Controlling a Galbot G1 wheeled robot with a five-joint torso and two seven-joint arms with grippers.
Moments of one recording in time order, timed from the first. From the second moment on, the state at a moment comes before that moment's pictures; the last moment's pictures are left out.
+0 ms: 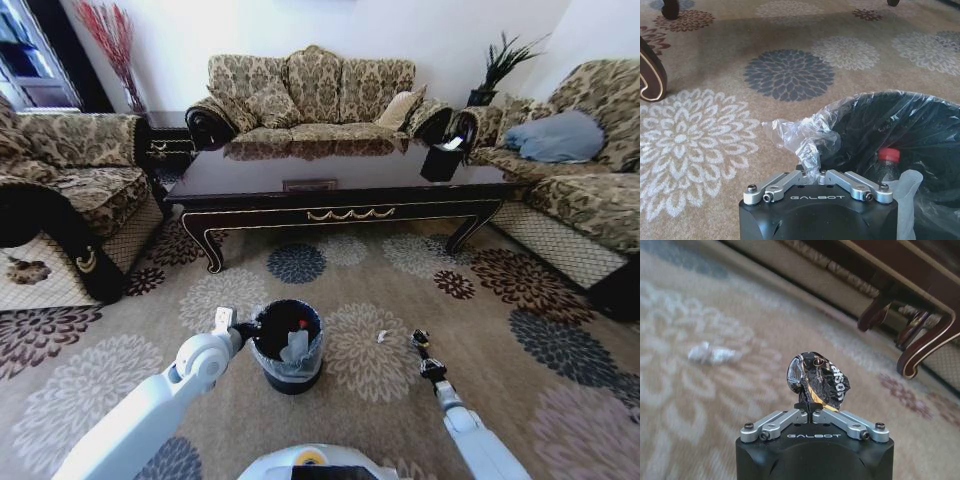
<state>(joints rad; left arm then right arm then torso) 1.02 -0.84 -0.07 -2.07 -1.08 0.72 -0.57 -1.10 1.11 0.46 0.81 -0.05 0.54 0.05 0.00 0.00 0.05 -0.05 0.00</state>
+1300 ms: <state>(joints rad) 0.65 -1.06 0.37 -1.90 -1.15 0.71 -0.65 -1.87 1.08 0.41 2.20 0.00 0.37 0.04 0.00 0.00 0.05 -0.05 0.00</state>
